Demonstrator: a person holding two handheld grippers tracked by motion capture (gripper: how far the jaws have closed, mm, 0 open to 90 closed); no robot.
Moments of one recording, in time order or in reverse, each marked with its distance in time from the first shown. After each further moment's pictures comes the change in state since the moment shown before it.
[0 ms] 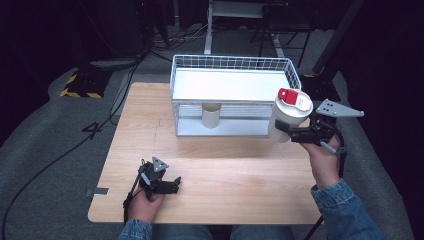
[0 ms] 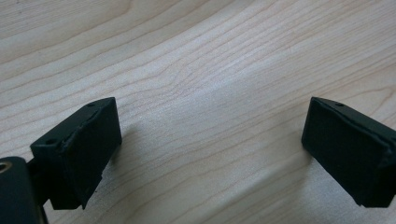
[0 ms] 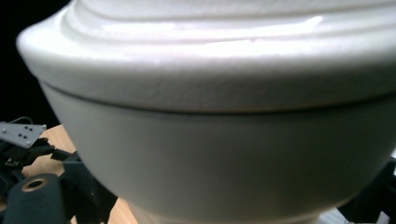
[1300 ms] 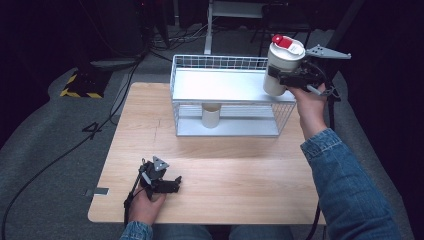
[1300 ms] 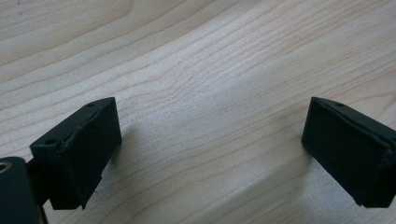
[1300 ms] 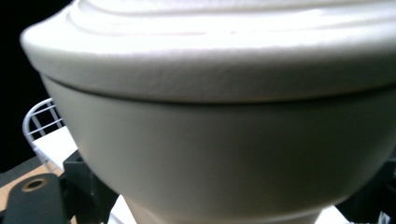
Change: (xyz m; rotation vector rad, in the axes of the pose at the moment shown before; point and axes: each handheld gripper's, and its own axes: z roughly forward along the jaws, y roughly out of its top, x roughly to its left) left arm 0.000 0.002 0.002 0.002 0.004 -0.004; right arm -0.060 0.088 0.076 -0.016 -0.155 0.062
